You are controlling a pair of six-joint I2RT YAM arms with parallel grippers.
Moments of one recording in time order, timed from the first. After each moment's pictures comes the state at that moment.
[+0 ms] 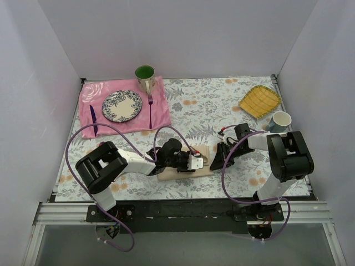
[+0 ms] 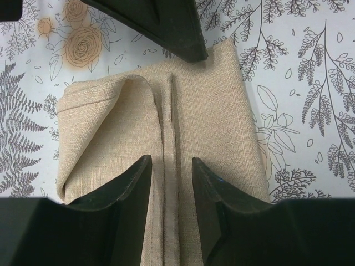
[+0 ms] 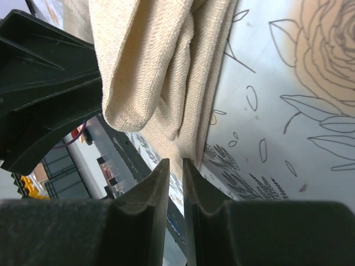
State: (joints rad) left arm -0.93 1.70 0.68 0.43 0.43 0.65; right arm 0.20 1.69 0.71 -0.45 -0.95 0.10
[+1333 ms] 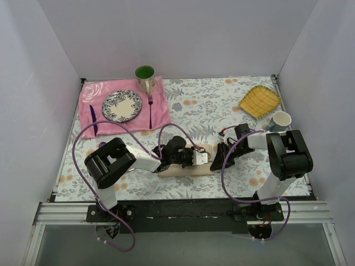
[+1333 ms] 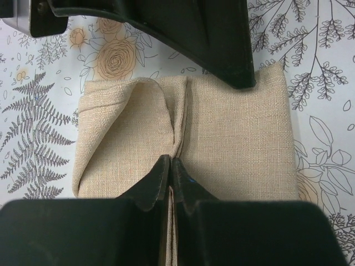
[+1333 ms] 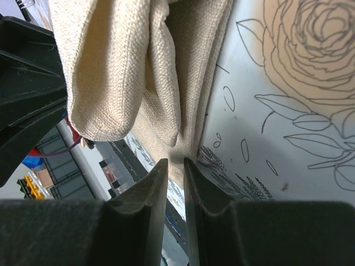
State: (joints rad) left arm -0.93 1.80 0.75 0.51 0.38 0.63; right arm 0.20 1.71 0.71 -0.45 -0.91 0.12
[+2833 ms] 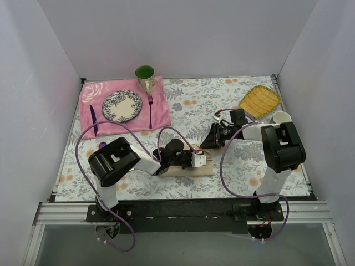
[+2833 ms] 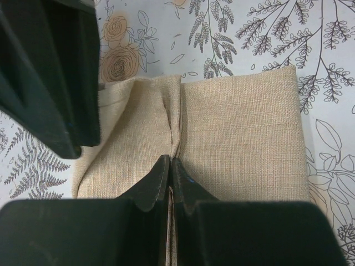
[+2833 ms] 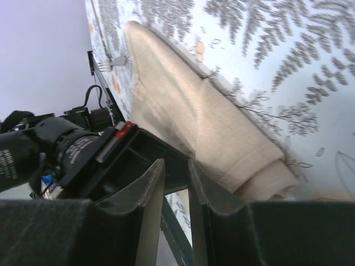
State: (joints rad) left arm -0.93 1.84 0.70 0.68 0.38 0.62; right arm 0.23 1.79 0.89 -0.10 -1.04 0.44
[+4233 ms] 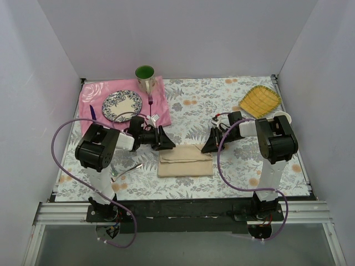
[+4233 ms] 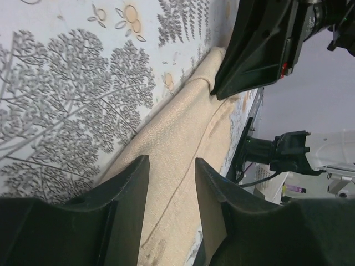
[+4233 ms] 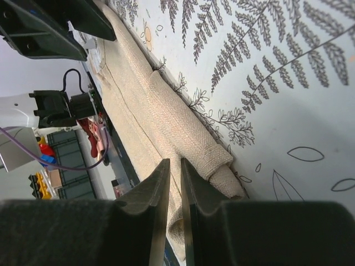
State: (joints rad) left arm -0.33 1.91 0.76 0.49 0.90 -0.73; right arm 0.22 1.97 0.95 -0.22 -1.04 0.26
